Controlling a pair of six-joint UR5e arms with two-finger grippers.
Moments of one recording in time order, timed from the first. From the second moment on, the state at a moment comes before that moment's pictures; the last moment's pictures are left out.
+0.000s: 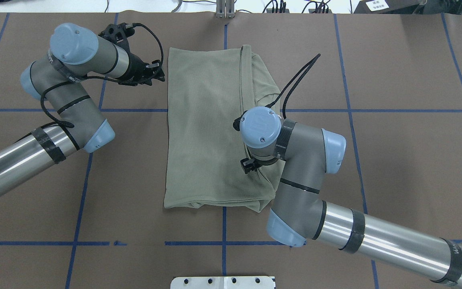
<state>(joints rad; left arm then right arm) -0.82 -2.22 -1.24 -2.35 -1.95 -1.33 0.47 -0.90 1.59 -1.69 1.74 0.76</state>
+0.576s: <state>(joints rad) -0.82 -2.22 -1.26 -2.35 -1.95 -1.33 0.52 -1.10 1.80 -1.72 1.75 0.68</state>
